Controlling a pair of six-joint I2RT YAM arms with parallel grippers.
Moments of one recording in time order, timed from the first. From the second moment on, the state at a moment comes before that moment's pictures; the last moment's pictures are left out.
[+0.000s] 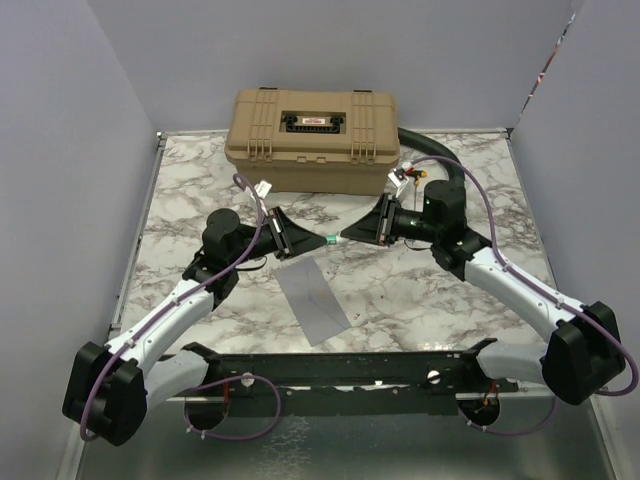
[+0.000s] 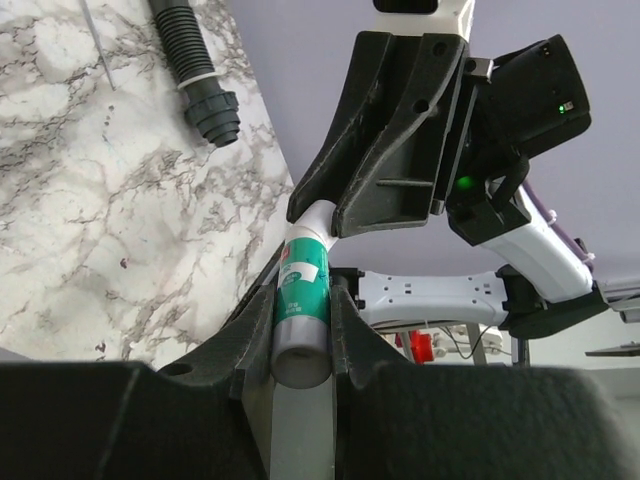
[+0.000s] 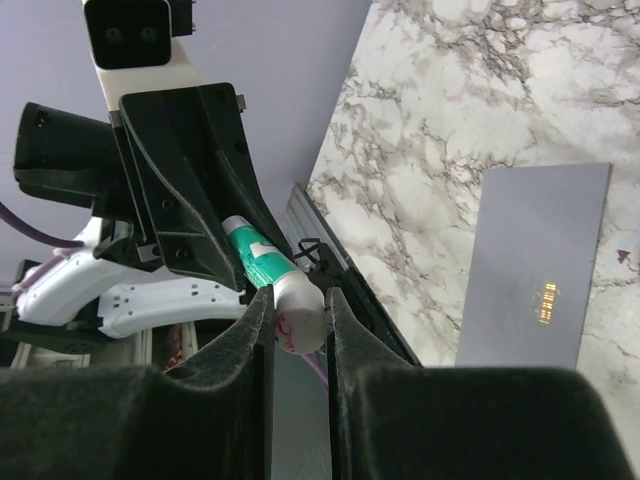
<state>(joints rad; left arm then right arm) -0.46 1.04 0.60 0.37 0.69 -1.13 0.52 1.24 0.84 0.14 -0.70 0.92</state>
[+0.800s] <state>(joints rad) -0.46 0.98 0.61 0.57 0.69 -1.20 0.52 1.17 0.84 0.31 -0.75 1.19</state>
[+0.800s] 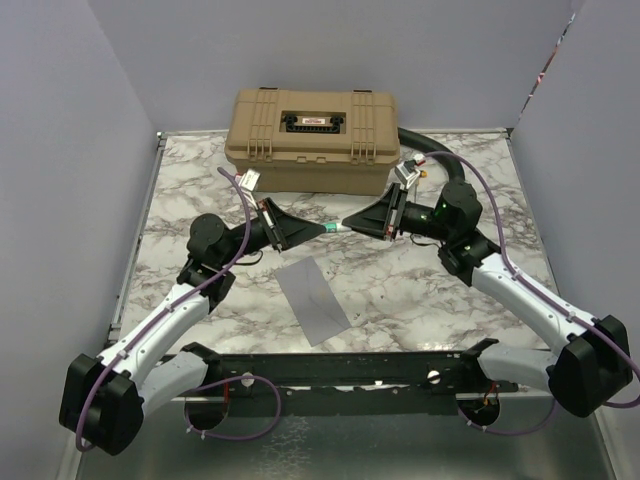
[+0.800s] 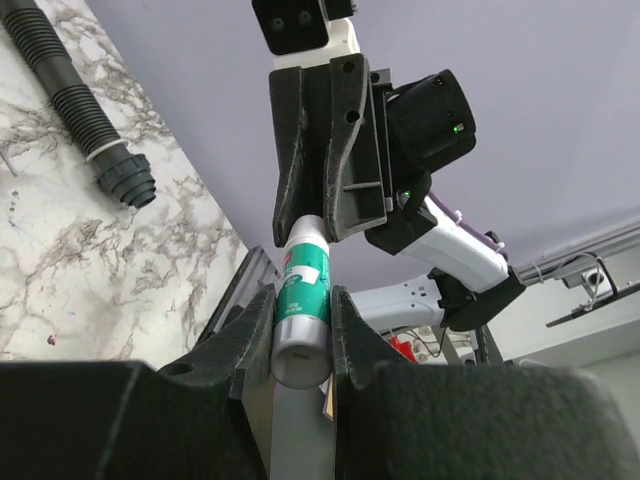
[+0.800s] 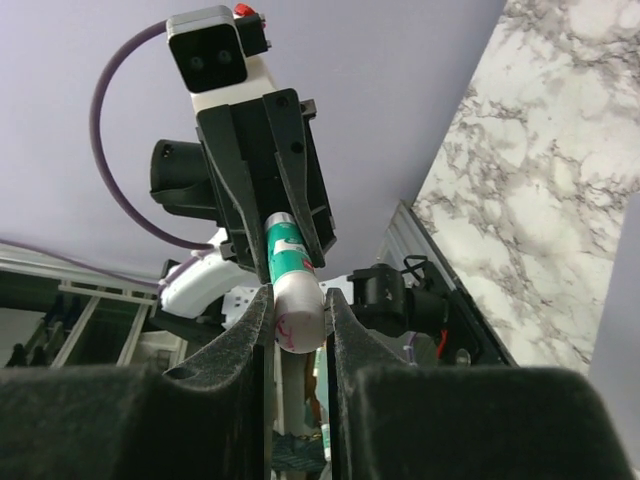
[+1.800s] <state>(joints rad) -0.43 0.98 0.63 0.65 0.65 -1.20 0.64 1.25 0.83 0.54 -0.72 1.32</state>
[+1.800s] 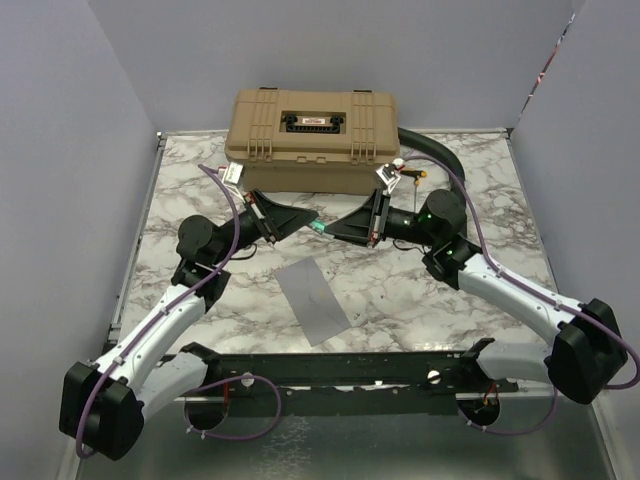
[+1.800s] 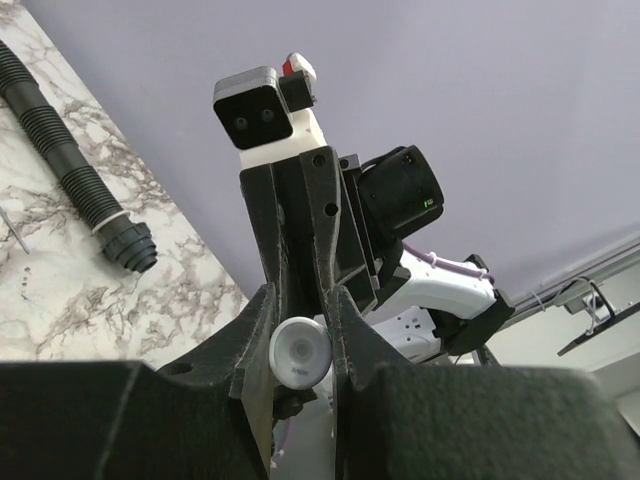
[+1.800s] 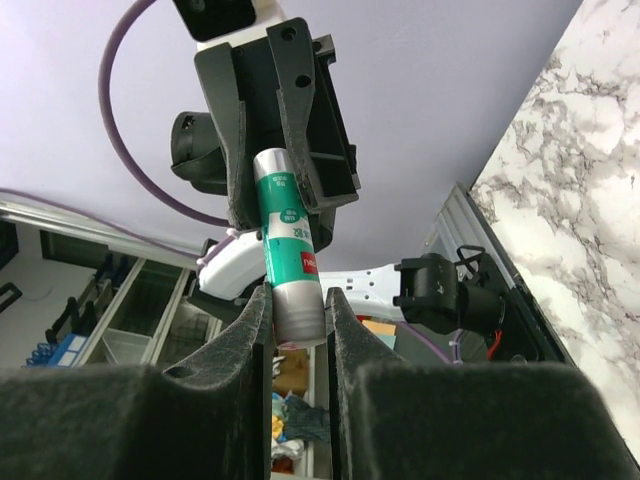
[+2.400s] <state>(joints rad) -0.49 0.88 0.59 0.47 0.43 -1.35 0.71 1.12 0.73 0.50 -0.48 1.26</state>
